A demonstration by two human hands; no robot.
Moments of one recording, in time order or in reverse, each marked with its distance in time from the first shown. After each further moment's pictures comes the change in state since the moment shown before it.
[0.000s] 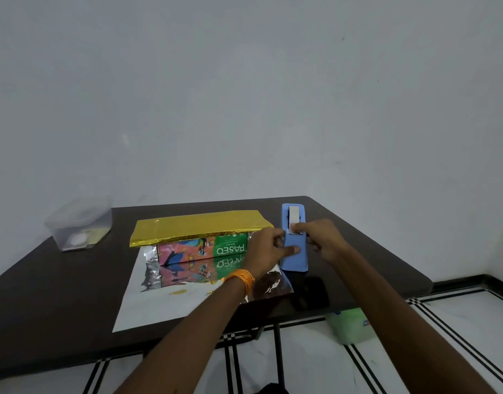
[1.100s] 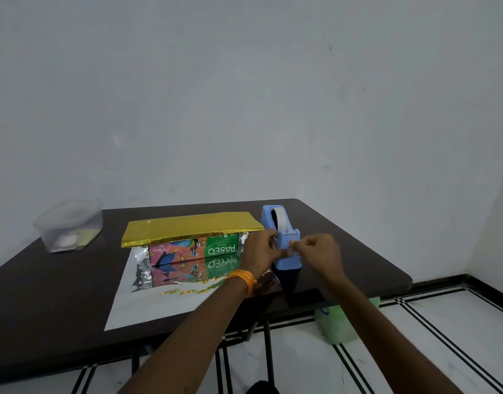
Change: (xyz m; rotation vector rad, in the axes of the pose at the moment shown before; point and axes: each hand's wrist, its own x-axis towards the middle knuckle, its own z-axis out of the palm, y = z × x) left_hand -0.004 0.011 0.010 0.071 0.068 0.025; right_hand -0.028 0.036 -0.015 -0.416 0.165 -0.247
